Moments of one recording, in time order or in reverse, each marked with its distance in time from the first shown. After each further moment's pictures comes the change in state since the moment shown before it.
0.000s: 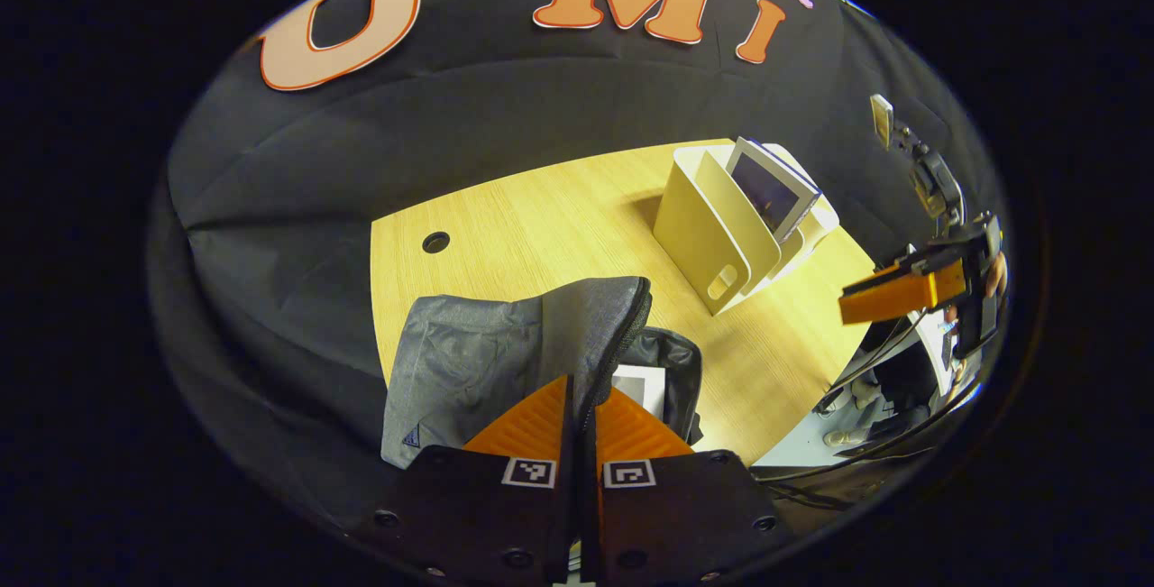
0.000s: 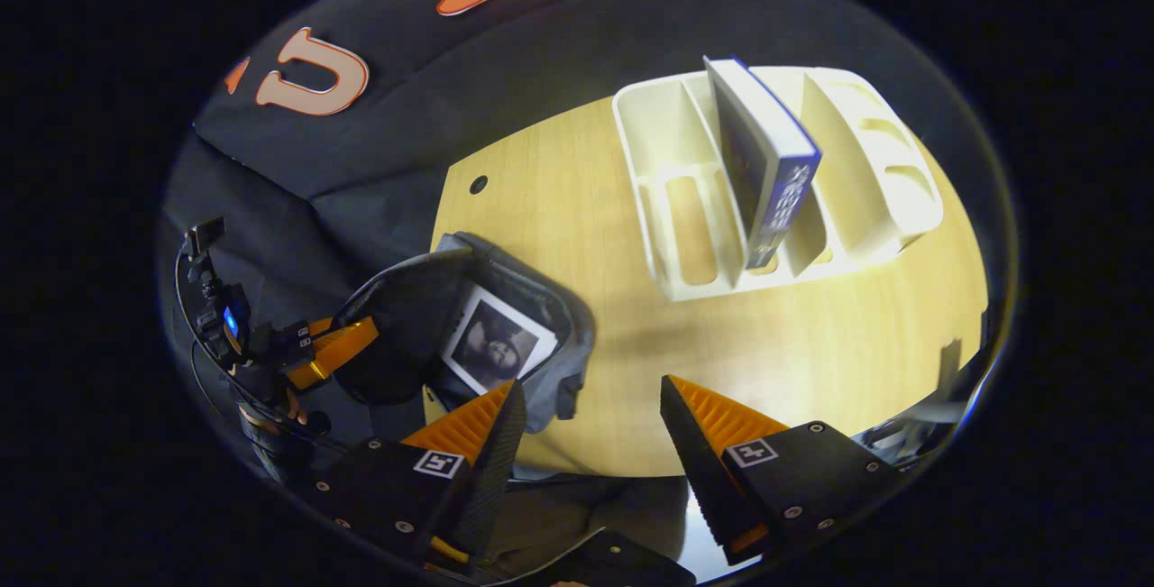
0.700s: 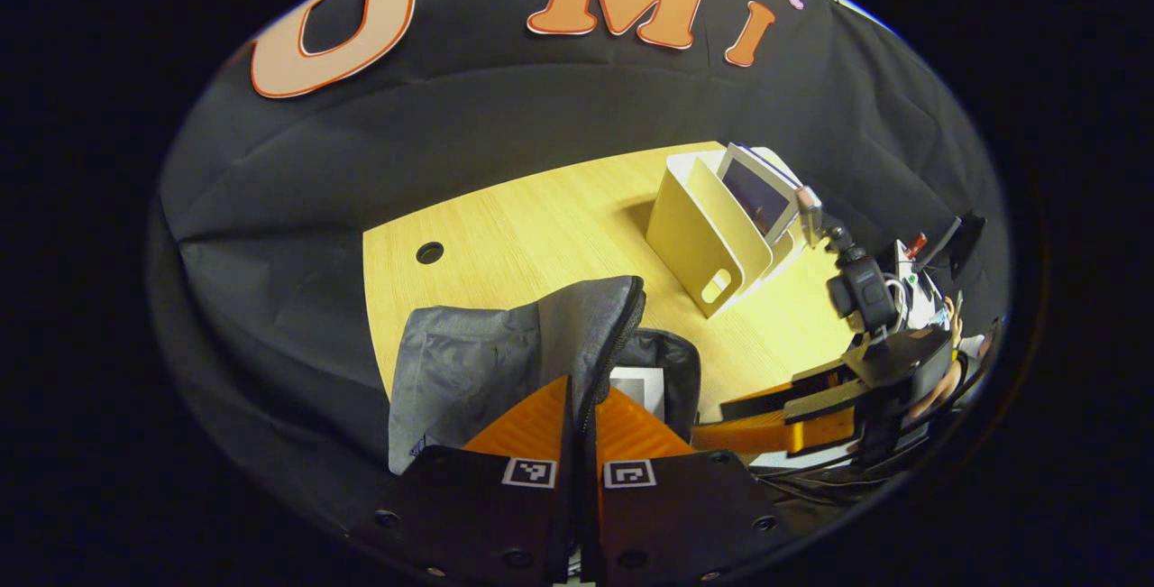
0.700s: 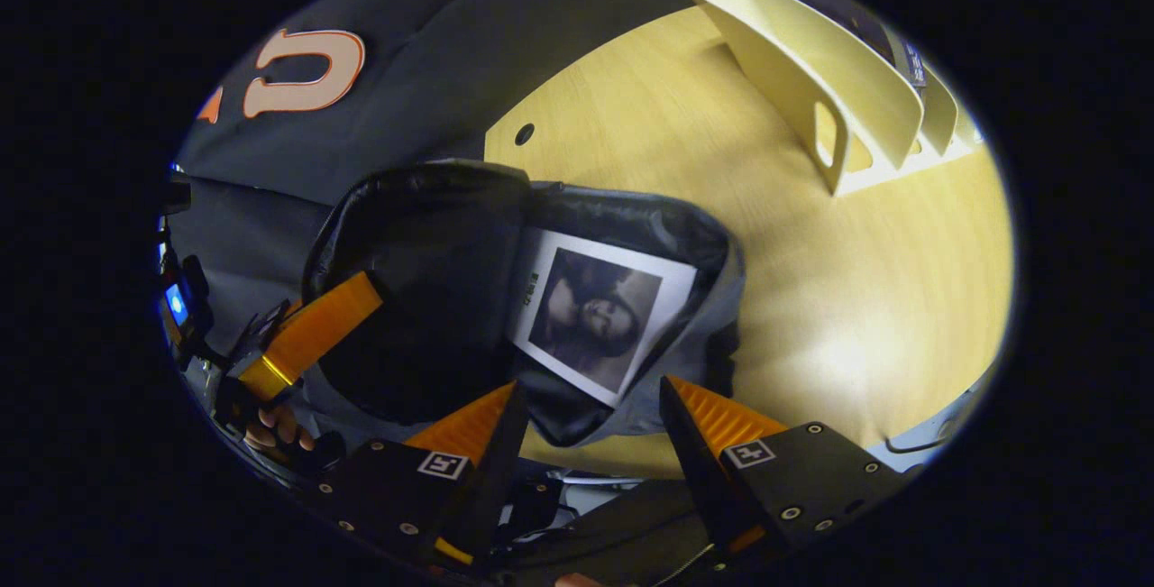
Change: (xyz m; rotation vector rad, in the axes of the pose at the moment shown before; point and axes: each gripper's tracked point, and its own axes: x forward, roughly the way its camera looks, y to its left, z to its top) left arm -0.007 0.011 0.007 0.023 -0.016 -0.041; right arm 0.105 0.125 -0.078 0.194 0.081 0.232
